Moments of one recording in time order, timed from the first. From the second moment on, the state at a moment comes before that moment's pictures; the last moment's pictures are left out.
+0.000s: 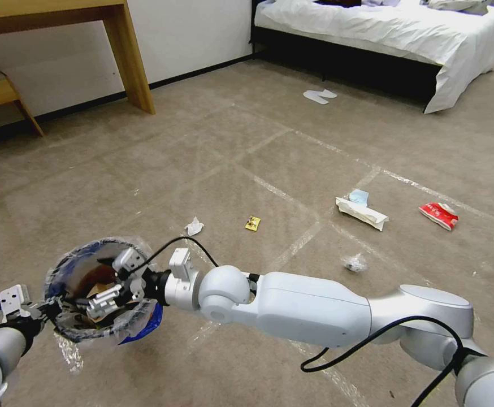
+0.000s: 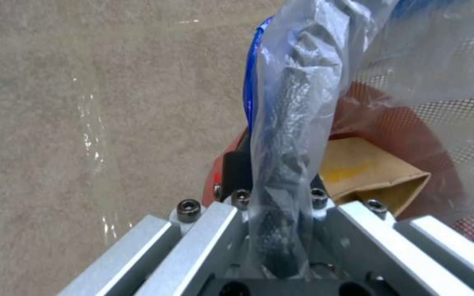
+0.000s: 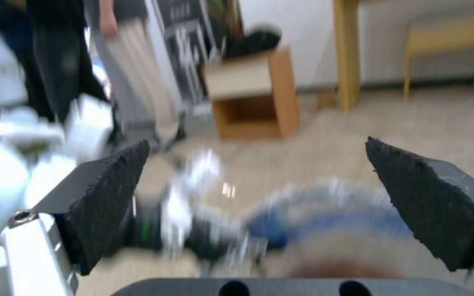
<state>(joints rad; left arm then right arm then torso) 1.64 -1.12 -1.09 -2.17 -1.05 0.74 -0.33 -0.20 1.32 -0.81 1.73 1.06 -0.03 -0.05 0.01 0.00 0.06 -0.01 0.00</state>
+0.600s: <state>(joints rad) 1.63 -1.12 -1.11 -2.16 -1.03 0.74 -0.32 -0.33 1.18 -0.18 1.88 1.11 0.05 -0.11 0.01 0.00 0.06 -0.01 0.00</state>
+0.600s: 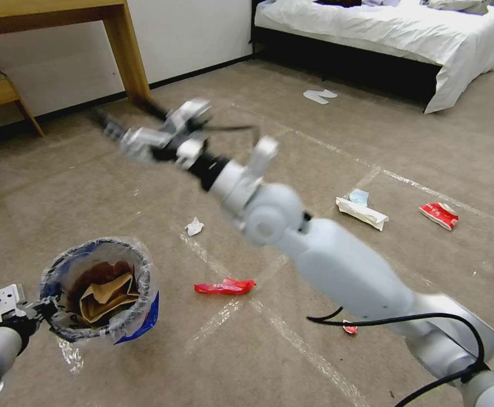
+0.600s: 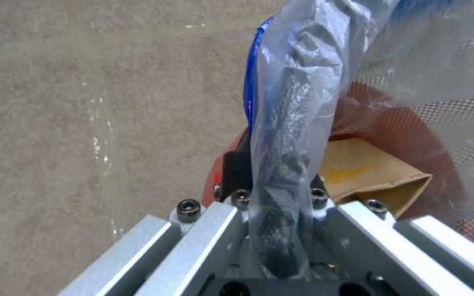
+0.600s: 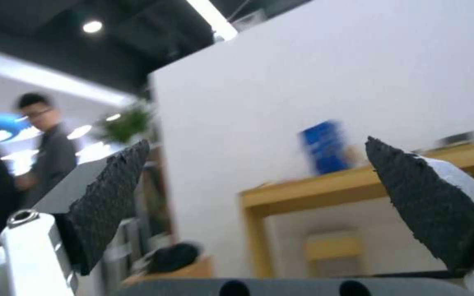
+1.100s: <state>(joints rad) 1.64 -1.16 -1.13 -2.17 -0.99 0.72 -0.32 -0.86 0.97 0.48 2.06 0.86 0.10 -0.08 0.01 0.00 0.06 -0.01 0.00</state>
